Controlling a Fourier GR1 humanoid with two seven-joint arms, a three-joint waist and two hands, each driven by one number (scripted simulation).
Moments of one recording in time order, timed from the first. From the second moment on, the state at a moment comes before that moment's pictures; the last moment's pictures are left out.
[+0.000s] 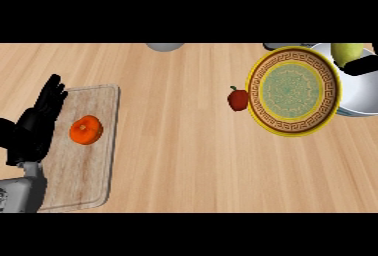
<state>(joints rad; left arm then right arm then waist) -0.18 0.29 0.11 -1.53 0.01 0.05 0.12 -0.91 -0.52 -0.49 -0.63 0.91 -0.04 -0.24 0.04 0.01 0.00</state>
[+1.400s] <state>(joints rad) -0.17 0.27 0.11 -1.55 0.01 0.05 0.12 -0.89 -0.85 -0.93 -0.17 0.52 0.35 -0.41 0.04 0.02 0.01</state>
